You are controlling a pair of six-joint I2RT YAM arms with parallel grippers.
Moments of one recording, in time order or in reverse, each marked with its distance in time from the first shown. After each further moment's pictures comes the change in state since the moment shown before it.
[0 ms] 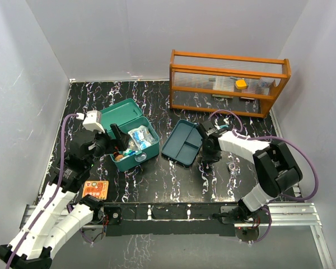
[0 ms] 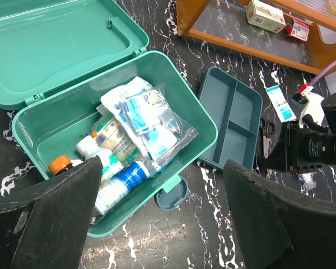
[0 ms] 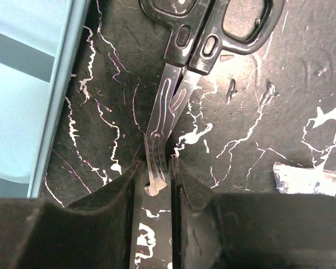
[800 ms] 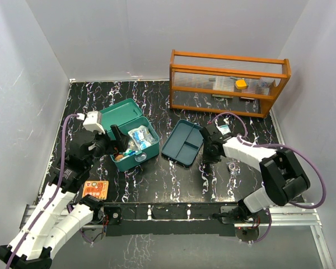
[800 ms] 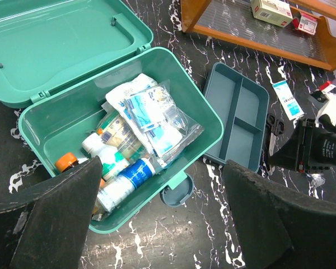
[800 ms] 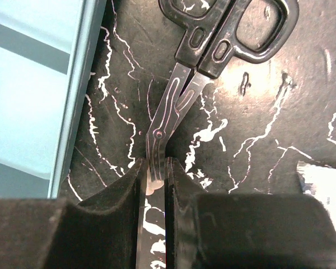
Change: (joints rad) left arm 0.000 -0.006 0.002 -0.021 0.001 0.026; right arm 0.004 -0.085 -0.084 0.103 -0.030 0.072
